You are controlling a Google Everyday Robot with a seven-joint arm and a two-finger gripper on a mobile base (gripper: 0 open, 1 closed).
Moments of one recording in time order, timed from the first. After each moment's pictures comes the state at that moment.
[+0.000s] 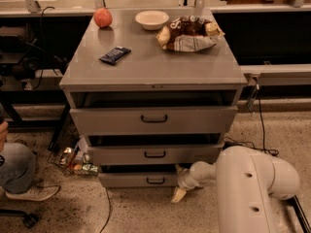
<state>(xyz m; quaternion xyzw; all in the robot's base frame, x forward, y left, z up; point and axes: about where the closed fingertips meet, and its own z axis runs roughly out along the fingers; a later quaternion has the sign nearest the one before) 0.625 -0.107 0.187 -0.64 0.72 0.07 0.26</state>
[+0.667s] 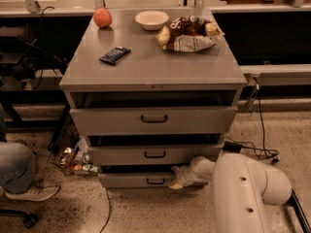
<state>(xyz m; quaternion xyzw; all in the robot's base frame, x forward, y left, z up) 0.640 -0.100 0.166 -0.63 0.72 0.12 0.26</state>
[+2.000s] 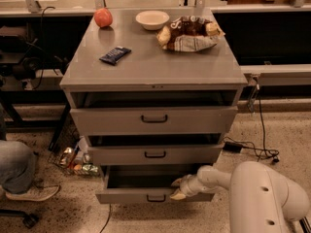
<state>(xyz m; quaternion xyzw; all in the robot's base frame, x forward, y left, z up) 0.595 -0.109 0.170 -0.61 0.73 0.16 0.27</state>
